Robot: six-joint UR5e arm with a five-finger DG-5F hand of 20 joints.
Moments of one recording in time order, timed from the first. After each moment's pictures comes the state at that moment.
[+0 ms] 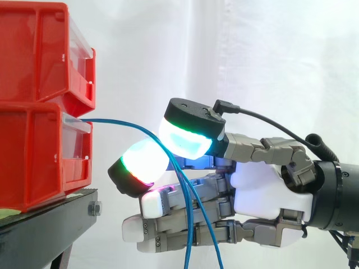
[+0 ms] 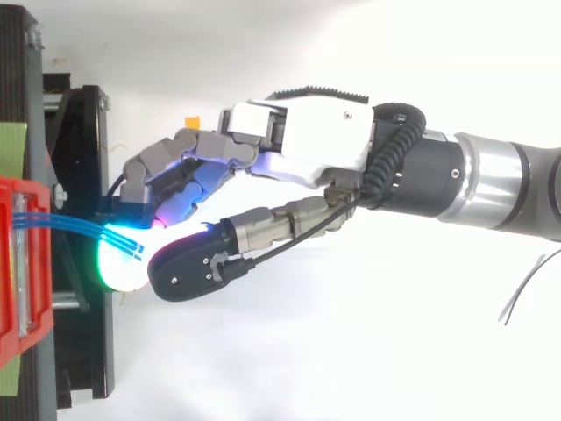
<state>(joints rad) 0.12 -2.37 -1.26 -2.49 -1.36 -0.09</state>
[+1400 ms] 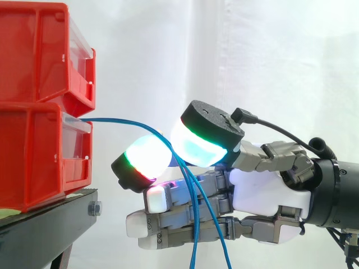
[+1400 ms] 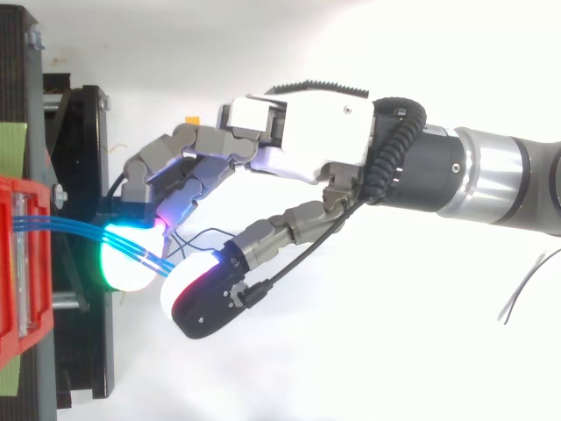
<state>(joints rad) 0.11 -2.37 -1.26 -2.49 -1.37 -0.09</state>
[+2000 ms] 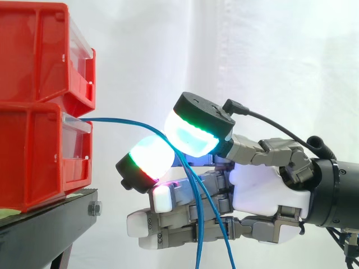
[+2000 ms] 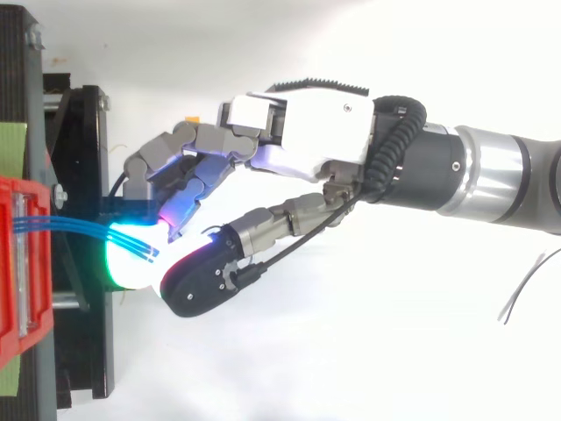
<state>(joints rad) 0.11 -2.37 -1.26 -2.49 -1.37 -0.09</state>
